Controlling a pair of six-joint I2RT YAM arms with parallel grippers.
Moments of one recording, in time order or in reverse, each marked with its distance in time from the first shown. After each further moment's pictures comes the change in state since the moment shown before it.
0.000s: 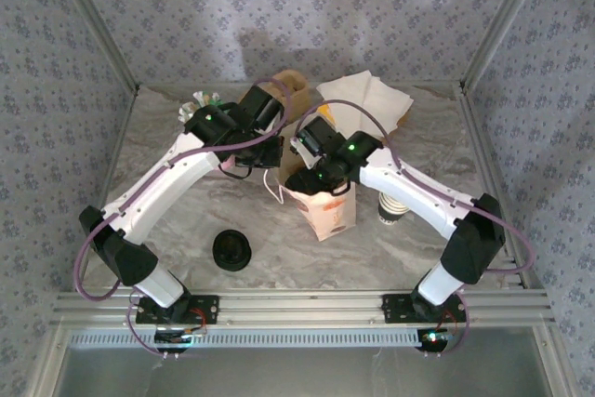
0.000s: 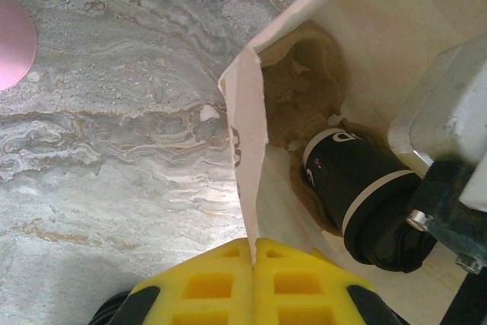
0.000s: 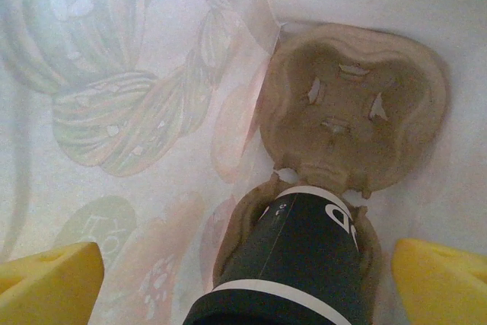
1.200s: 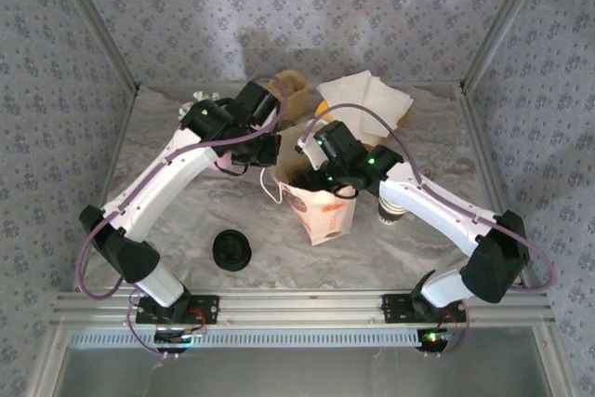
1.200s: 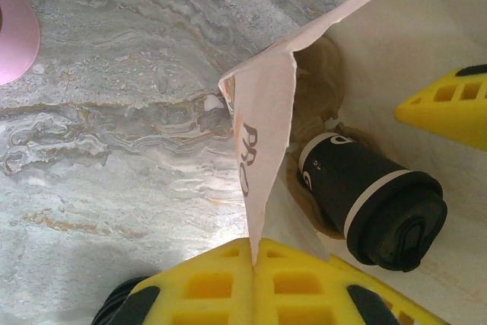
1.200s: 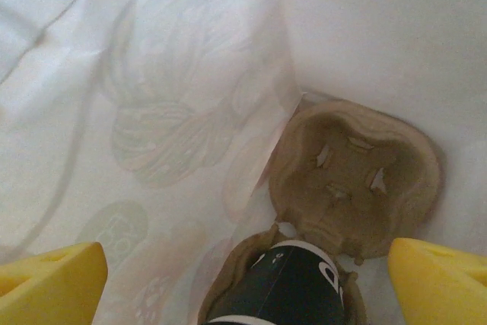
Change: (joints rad) left arm 0.025 0.017 0.050 -0.061 0.033 0.033; right arm -0.040 -0.153 -0.196 0.272 -0.110 -0.080
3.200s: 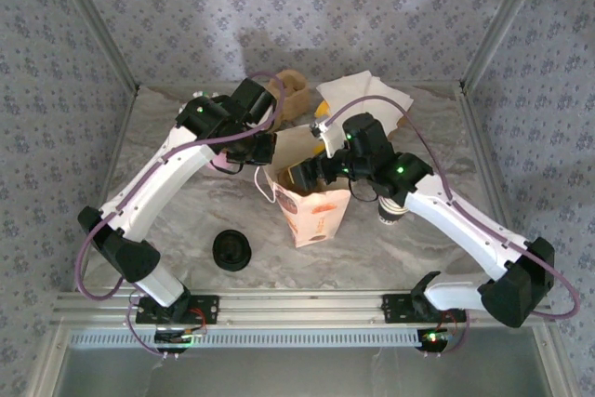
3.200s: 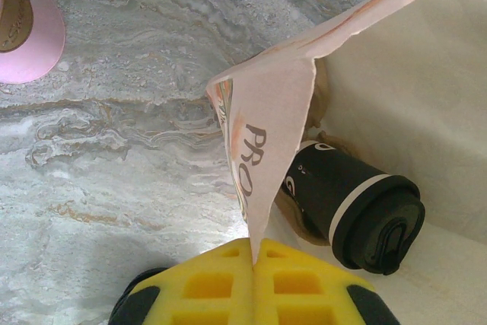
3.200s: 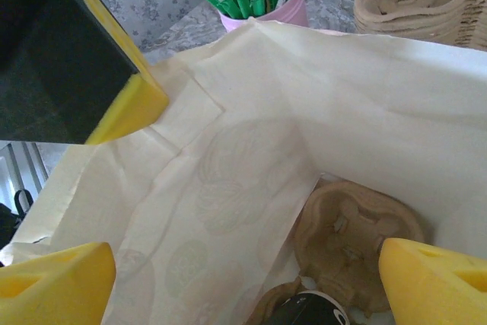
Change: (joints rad) left arm 0.018 0.003 0.037 -0.052 -0.019 0.019; right arm -0.067 -0.172 -0.084 0.240 -0.189 0.097
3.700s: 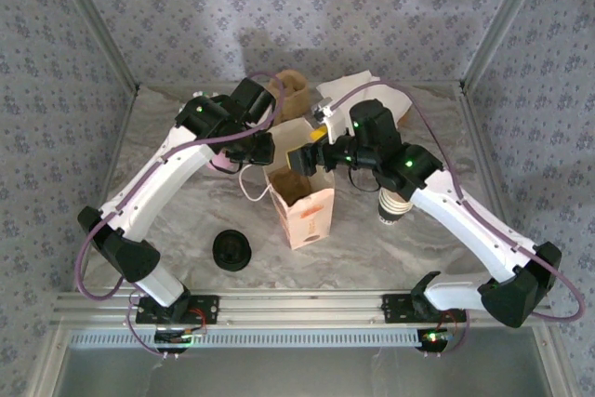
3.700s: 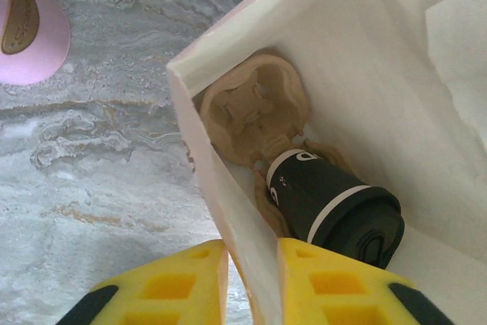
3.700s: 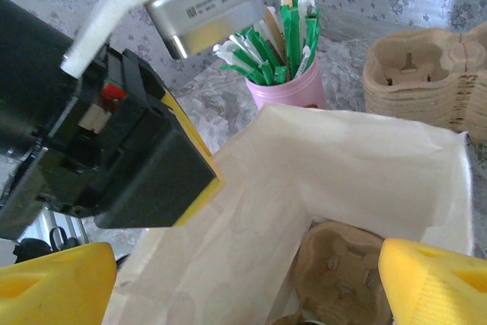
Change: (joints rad) left arm 0.002 0.000 0.002 0.000 -0.007 0.003; right arm 0.000 0.000 0.130 -0.015 -0.016 0.035
